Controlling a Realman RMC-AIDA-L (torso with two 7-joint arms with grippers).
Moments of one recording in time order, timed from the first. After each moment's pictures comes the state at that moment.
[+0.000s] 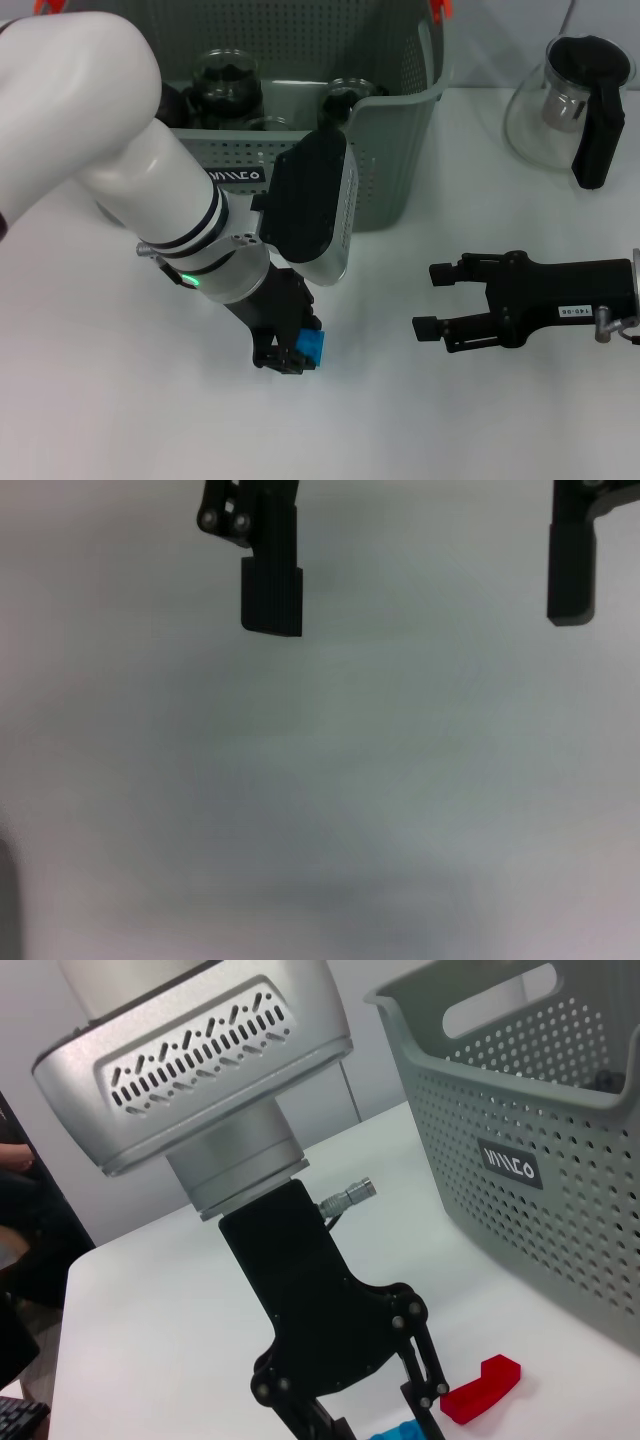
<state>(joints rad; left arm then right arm) -0.70 -2.17 1.55 1.11 2.56 1.41 -1.80 0.54 2.04 -1.00 -0.65 -1.92 -1.52 1.52</state>
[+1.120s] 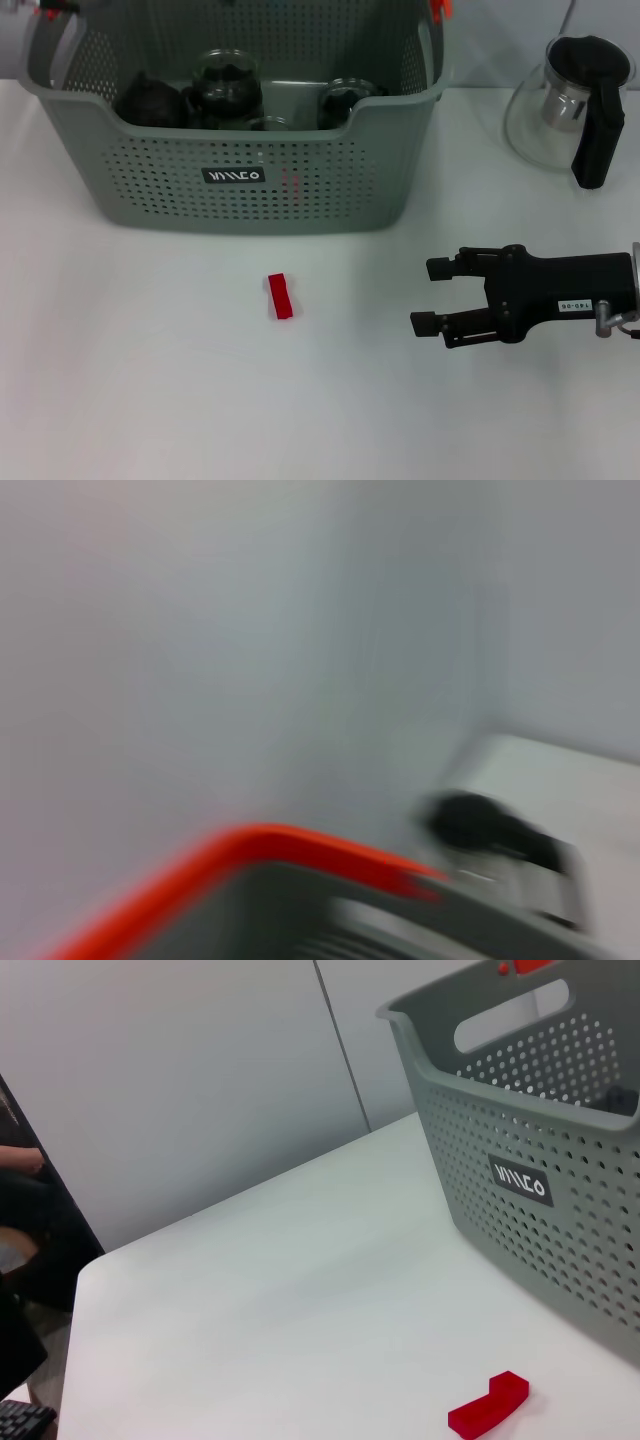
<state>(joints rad) -0.83 -2.04 0.79 1.23 2.28 1.40 -2.07 0.55 2.04 -0.98 -0.65 -1.92 -1.54 1.51</state>
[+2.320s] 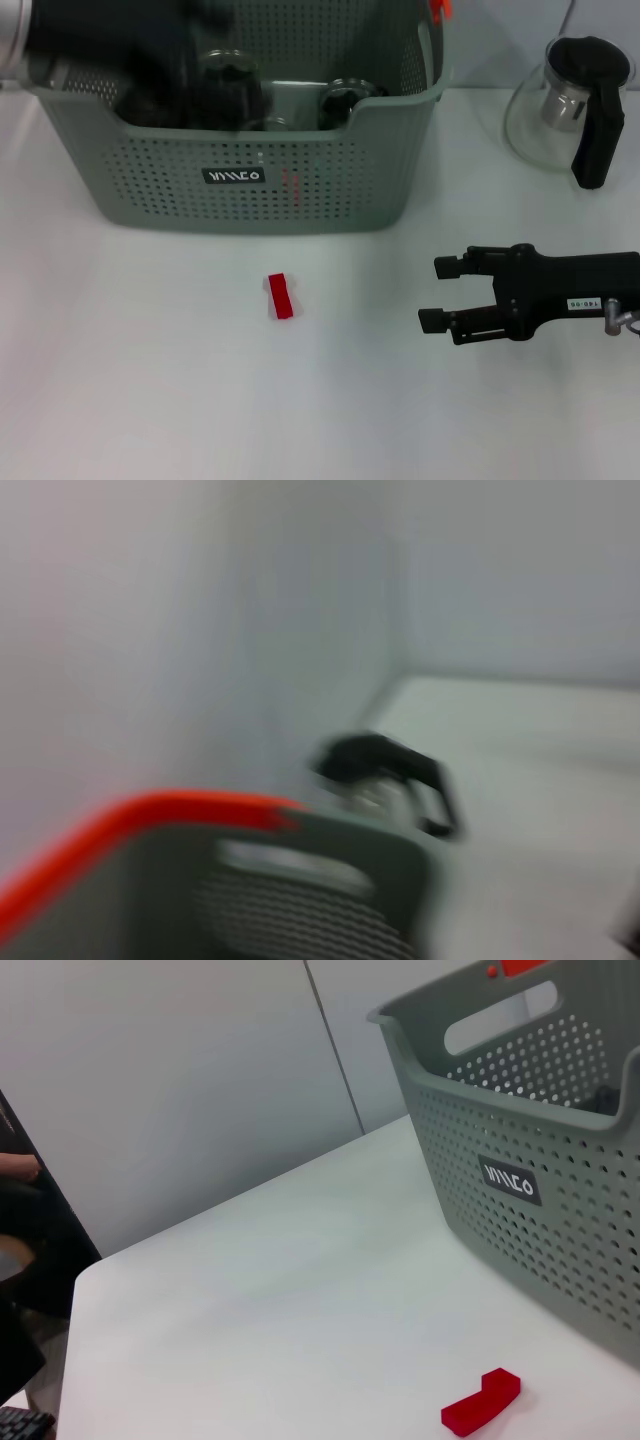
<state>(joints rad) -0.62 -2.08 0.85 1.61 2.19 1.76 -1.95 0.55 2.04 -0.97 -0.65 -1.92 -1.54 1.52</state>
